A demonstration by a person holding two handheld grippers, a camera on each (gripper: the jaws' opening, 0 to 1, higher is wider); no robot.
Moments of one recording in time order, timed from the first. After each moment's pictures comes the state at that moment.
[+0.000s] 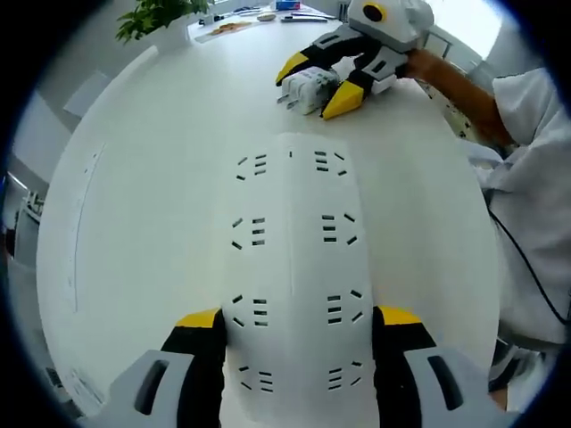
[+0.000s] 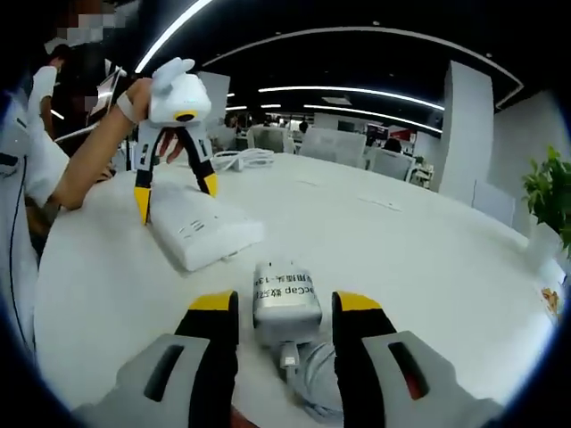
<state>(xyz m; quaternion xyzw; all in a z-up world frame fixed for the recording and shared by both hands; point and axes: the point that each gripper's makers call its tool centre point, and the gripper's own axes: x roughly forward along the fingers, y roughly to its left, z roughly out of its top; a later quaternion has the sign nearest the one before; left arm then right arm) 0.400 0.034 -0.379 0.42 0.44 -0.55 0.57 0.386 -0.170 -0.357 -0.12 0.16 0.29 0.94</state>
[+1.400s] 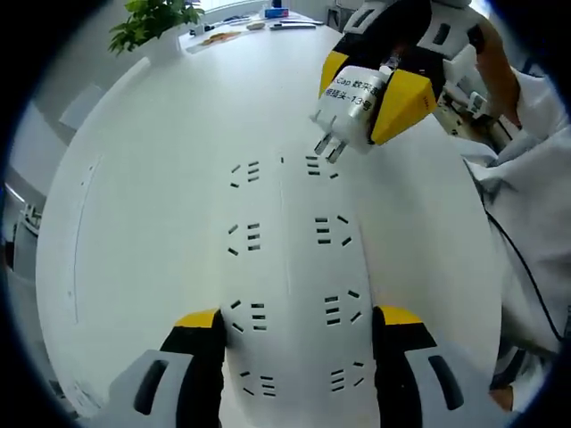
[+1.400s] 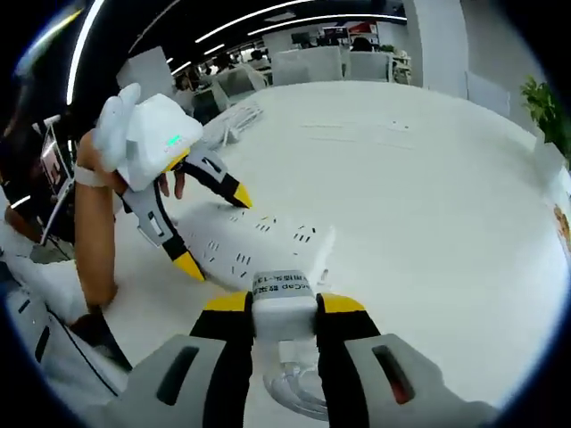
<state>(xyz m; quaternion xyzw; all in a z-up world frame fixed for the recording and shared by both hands) 0.395 0.034 -0.378 0.42 0.42 -0.58 0.56 0.368 -0.080 -0.327 0.00 0.42 0.24 0.87</state>
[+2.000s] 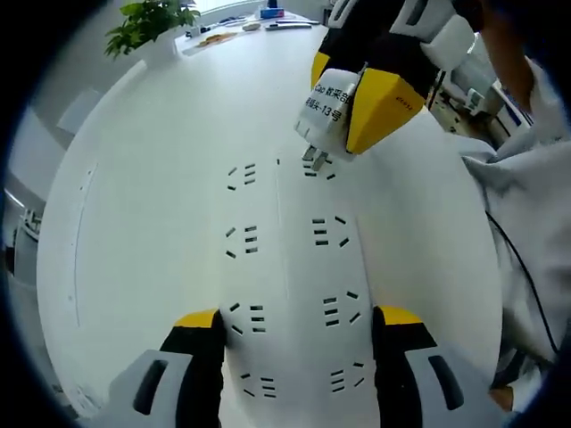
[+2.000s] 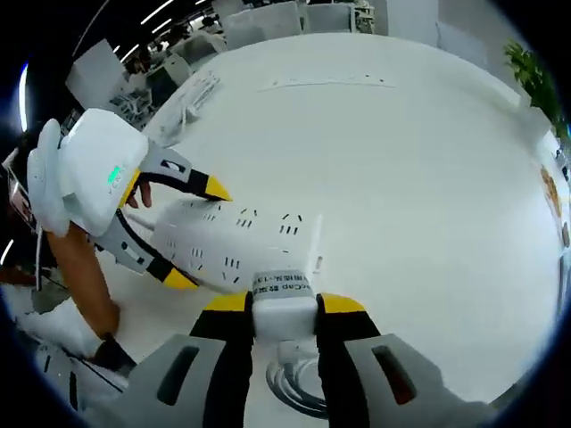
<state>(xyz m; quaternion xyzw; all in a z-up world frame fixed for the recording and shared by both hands) 0.397 0.033 -0.376 0.42 0.41 -0.58 0.56 0.369 -0.078 -0.326 0.04 0.55 0.16 0.82</state>
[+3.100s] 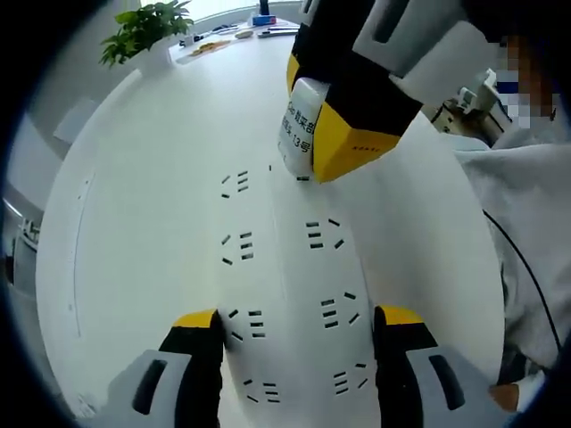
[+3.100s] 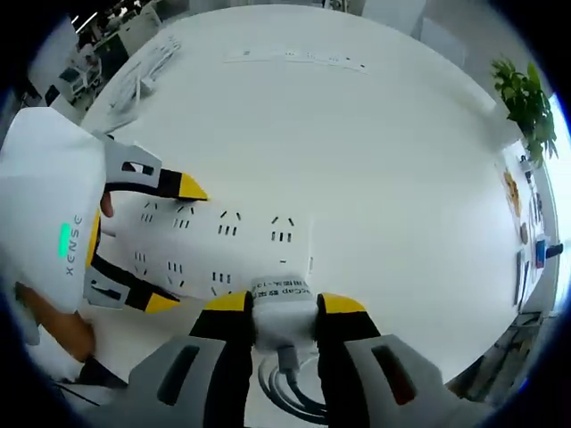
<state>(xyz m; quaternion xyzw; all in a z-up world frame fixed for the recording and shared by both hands) 0.395 0.032 -0.378 0.42 0.40 -0.60 0.55 0.384 -0.074 -0.329 -0.07 0.59 0.04 0.80</state>
